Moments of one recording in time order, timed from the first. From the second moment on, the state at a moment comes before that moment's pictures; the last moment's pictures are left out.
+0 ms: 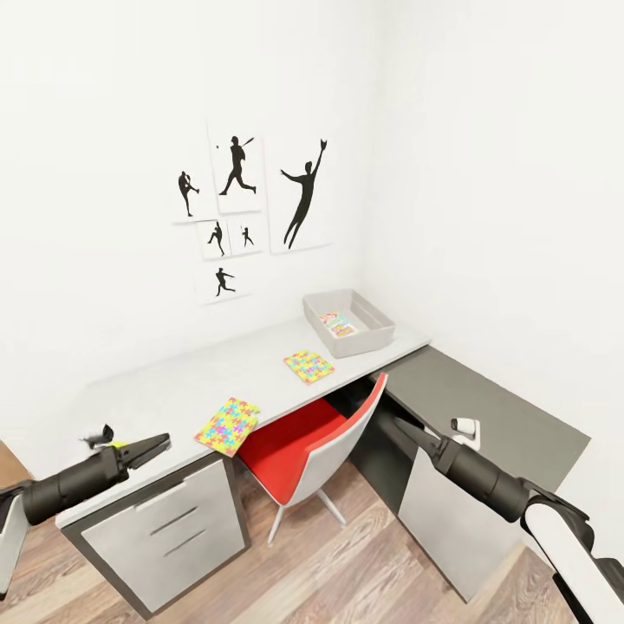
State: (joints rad) left arm -0.35 0.26 0.48 -1.28 0.28 0.98 -1.33; right arm -0.22 -0.34 0.08 -1.59 -1.10 0.52 0.65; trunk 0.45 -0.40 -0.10
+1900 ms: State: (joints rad) left arm -0.46 0.12 0.48 -0.86 0.29 0.85 -1.01; right arm -0.21 -0.33 -0.01 -1.58 -1.10 0.52 0.72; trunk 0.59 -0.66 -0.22
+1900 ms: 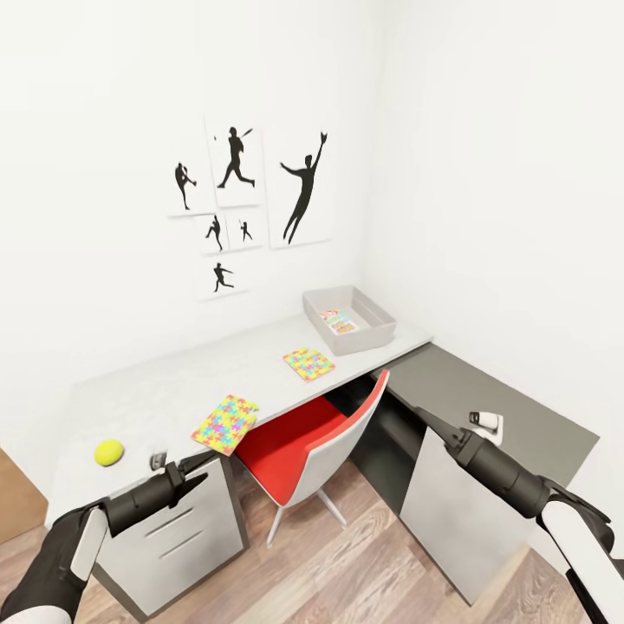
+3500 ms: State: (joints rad) left arm -0.46 0.04 0.49 -0.80 0.29 0.70 -0.92; right arm -0.21 -0.32 -0.01 -1.55 -1.11 0.52 0.72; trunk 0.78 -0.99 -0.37
